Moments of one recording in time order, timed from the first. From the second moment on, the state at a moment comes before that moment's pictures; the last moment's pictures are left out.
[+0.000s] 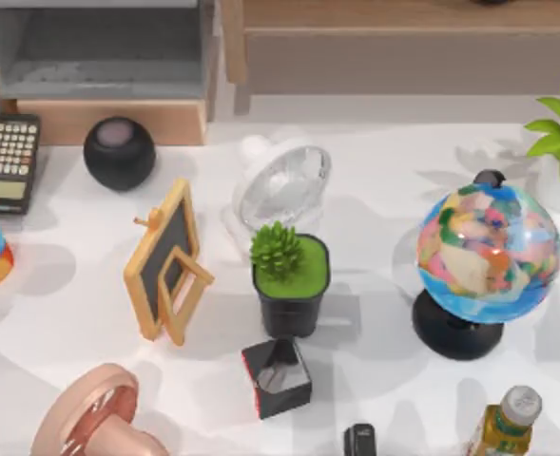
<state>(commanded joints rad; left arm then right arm) 0.45 2.24 0.98 1.22 0.50 1.58 0.00 0.00 0.00 0.00 0.00 0.00</state>
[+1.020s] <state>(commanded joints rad) 0.56 2.12 0.70 1.38 0.60 1.59 0.00 0.00 0.00 0.00 0.00 0.00</state>
